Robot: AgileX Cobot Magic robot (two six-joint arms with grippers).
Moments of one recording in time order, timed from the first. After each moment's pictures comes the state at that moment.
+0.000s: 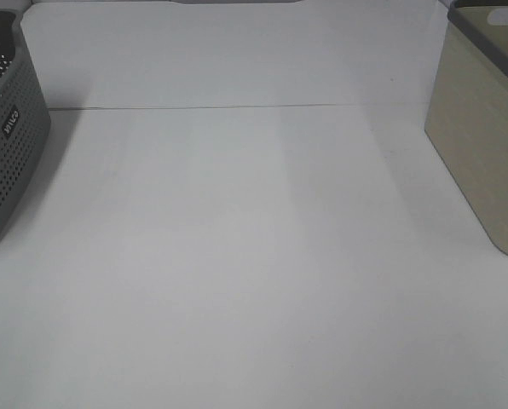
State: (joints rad) left arm -0.04 0.00 -0.50 -0.06 1.06 0.04; right arm 0.01 -0.01 -0.51 0.05 1.06 -0.08
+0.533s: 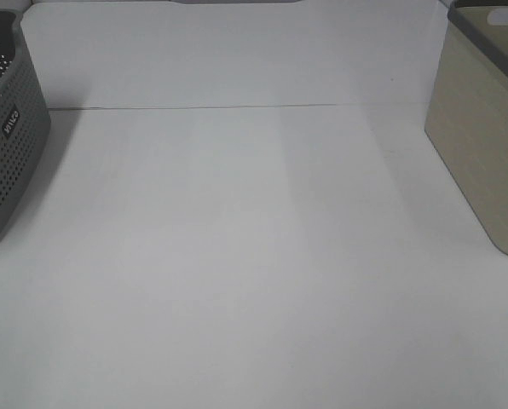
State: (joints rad) left arm -0.04 0.00 -0.50 -0.06 1.06 0.04; right arm 0.01 -0.01 -0.51 0.05 1.06 -0.08
